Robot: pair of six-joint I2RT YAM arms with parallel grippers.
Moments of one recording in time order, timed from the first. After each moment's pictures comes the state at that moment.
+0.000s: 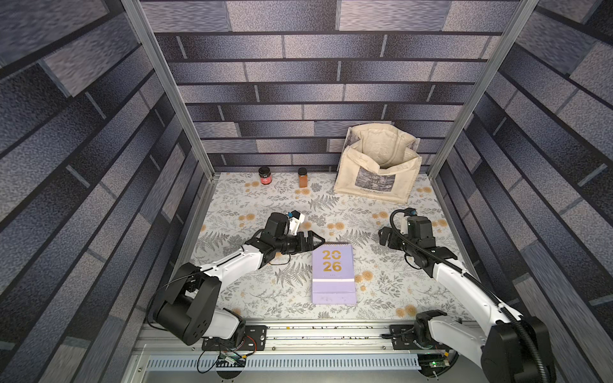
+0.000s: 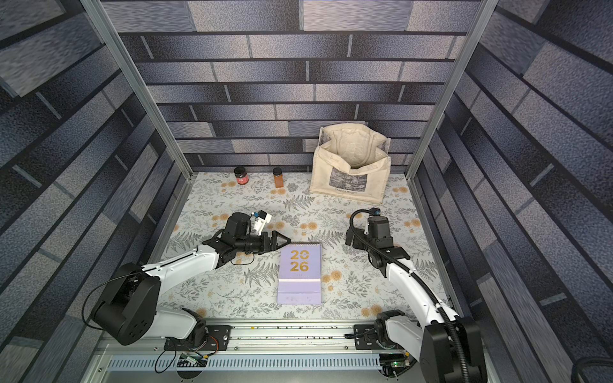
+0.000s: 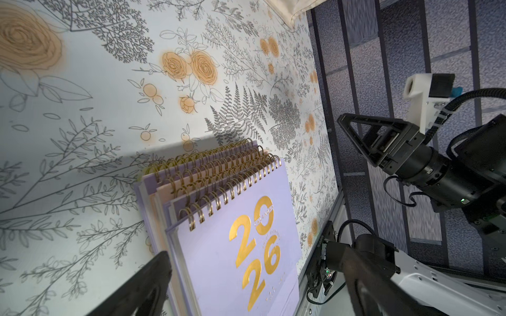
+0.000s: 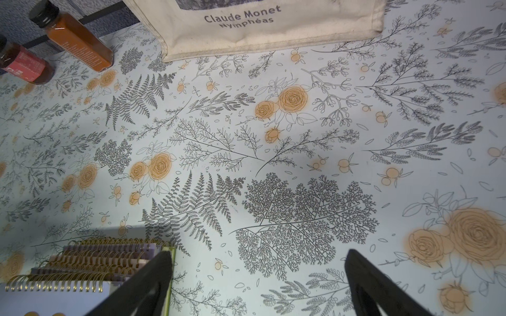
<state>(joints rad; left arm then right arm) -0.48 1.41 0.70 0.07 0.67 -0.67 0.21 1.07 0.62 -0.29 -0.02 0.35</state>
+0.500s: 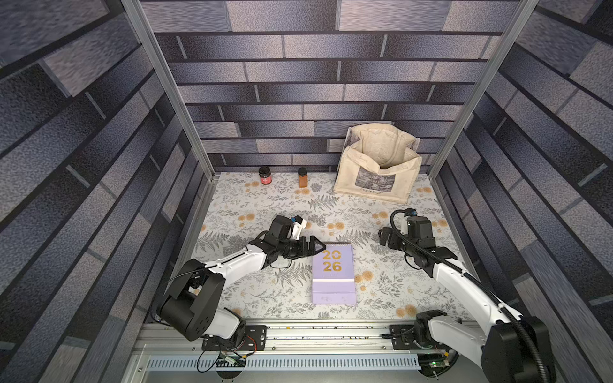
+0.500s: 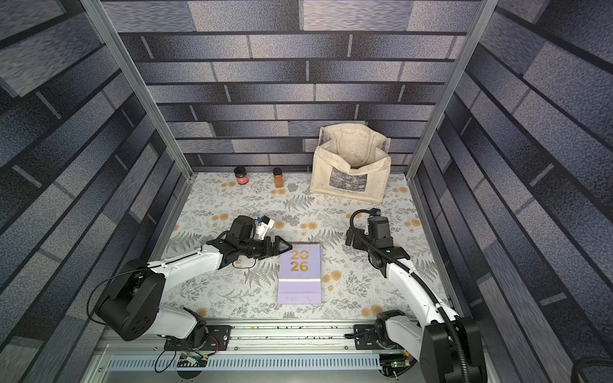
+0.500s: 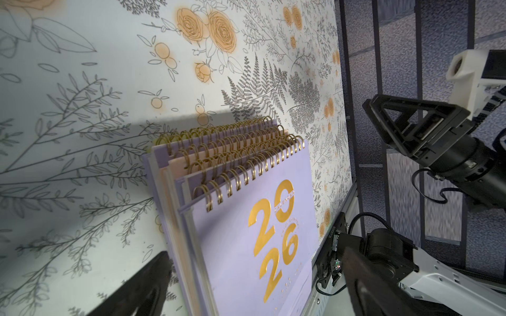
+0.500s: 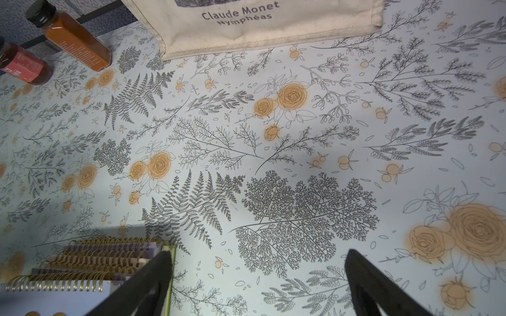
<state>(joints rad) -0.51 1.44 0.70 0.00 0.64 -0.65 0.21 1.07 0.62 -0.30 -0.02 0.35</state>
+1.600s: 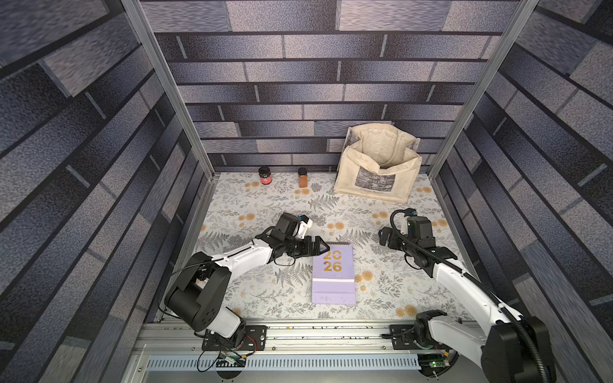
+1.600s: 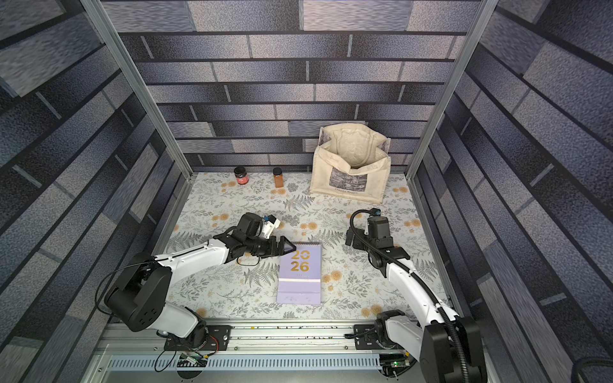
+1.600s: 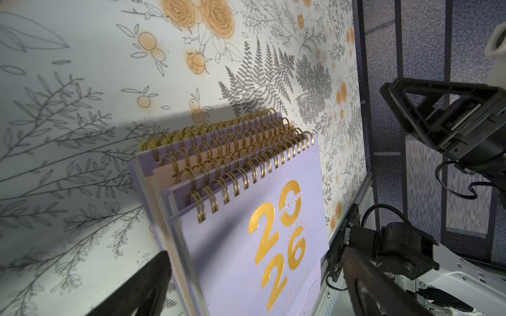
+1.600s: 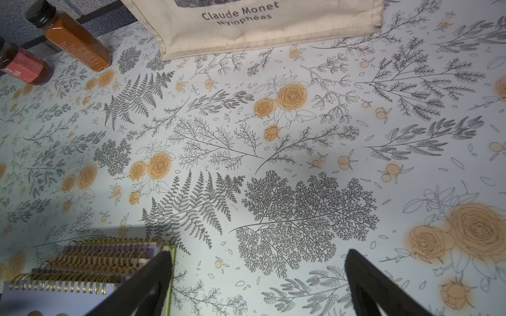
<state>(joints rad) -0.53 1.50 0.79 -0.12 0.61 -0.57 0.21 1.07 0.62 -0.30 -0.02 0.34</state>
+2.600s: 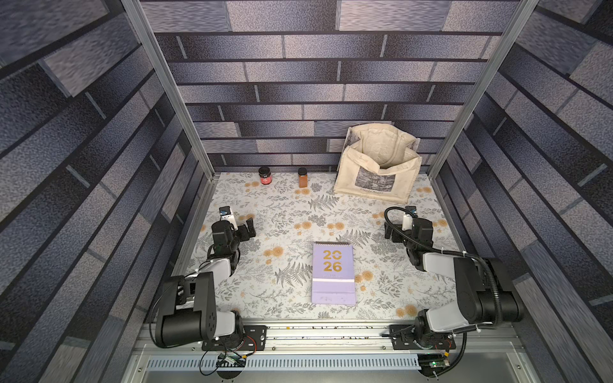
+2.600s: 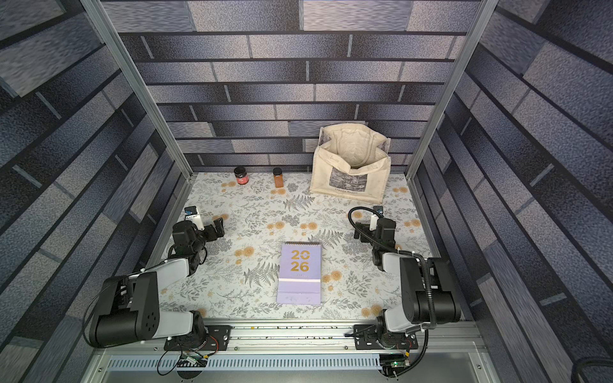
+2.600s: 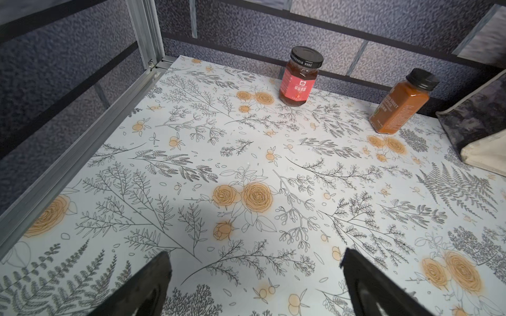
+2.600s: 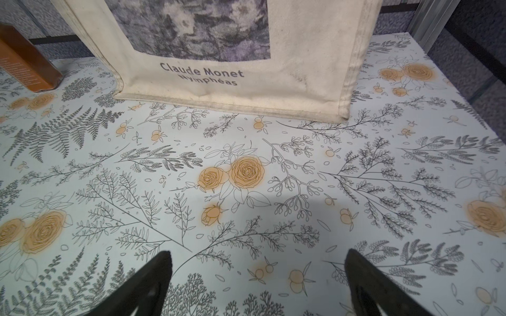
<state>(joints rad) 0.13 1.40 0.42 0.58 0.13 -0.12 0.00 1.49 0.46 0.55 -0.09 0.05</state>
